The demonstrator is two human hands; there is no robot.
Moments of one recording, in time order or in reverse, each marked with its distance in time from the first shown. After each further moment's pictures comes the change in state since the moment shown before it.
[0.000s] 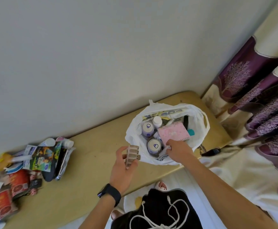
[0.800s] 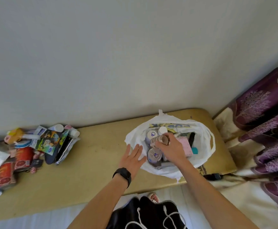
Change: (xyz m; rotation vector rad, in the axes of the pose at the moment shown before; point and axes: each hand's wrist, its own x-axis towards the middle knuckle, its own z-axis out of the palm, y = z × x) left_hand 0.051 -0.005 0.040 1.517 -0.288 0.373; right_hand -0.007 -0.046 -0.051 0.627 0.133 -0.159
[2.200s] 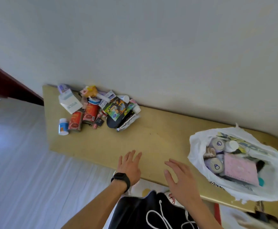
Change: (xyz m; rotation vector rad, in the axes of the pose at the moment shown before) left_hand -0.158 -0.078 0.140 -0.897 -0.087 -0.687; right_hand -0.112 -0.014 0.168 -0.449 -0.200 -0.538
